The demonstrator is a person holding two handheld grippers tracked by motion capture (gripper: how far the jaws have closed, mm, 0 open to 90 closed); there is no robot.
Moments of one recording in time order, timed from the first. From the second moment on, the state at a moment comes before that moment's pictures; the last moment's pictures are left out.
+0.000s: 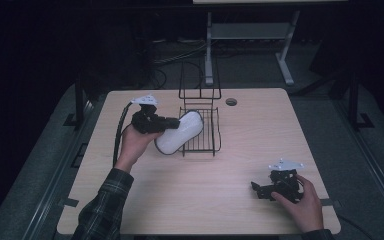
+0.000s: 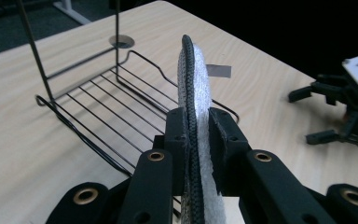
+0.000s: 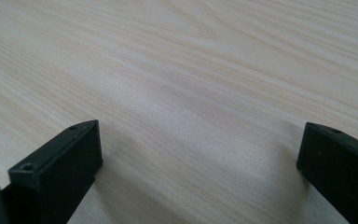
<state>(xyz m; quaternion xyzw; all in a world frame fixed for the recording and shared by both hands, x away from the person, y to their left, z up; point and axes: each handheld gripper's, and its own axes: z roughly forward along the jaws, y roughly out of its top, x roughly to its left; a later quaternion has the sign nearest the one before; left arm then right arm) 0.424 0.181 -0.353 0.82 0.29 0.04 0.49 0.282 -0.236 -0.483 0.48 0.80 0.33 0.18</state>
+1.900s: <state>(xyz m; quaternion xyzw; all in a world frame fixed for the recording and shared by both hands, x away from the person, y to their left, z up) 0.502 0.155 -0.405 0.81 0.36 0.05 0.46 0.282 -0.236 -0.483 0.47 0.80 0.33 0.18</state>
